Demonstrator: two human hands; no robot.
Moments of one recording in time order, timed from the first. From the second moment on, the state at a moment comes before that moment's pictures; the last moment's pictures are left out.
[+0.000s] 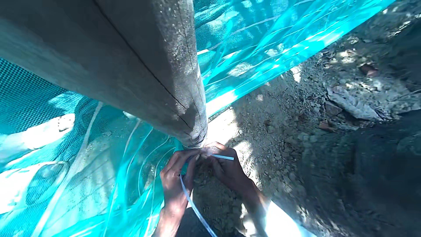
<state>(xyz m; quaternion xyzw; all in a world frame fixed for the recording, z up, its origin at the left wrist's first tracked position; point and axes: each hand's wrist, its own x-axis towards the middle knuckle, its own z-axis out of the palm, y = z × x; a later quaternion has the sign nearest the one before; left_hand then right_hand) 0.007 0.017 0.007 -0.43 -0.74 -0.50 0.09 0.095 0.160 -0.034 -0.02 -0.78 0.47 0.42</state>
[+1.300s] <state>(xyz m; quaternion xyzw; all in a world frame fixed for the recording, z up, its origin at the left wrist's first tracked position) -0.009 0.017 0.003 -0.50 -0.76 -0.37 0.16 0.084 0.150 -0.051 -0.04 -0.81 0.22 0.55</state>
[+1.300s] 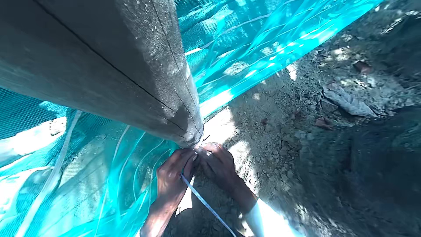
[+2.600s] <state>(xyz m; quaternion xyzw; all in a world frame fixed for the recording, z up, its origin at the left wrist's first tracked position) -0.015 0.013 0.009 -0.51 -0.76 -0.38 0.12 0.101 0.119 -0.036 -0.23 -0.77 0.30 0.52</state>
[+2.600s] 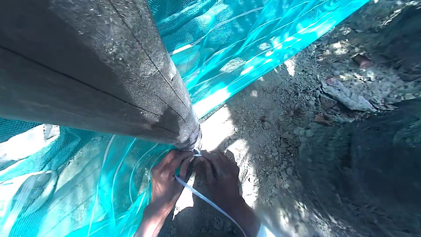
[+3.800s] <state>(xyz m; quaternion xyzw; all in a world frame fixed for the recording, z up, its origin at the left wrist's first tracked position) -0.014 0.009 0.036 -0.52 -0.53 -0.65 -0.16 0.100 0.153 -0.030 -0.04 -0.76 0.53 0.37</state>
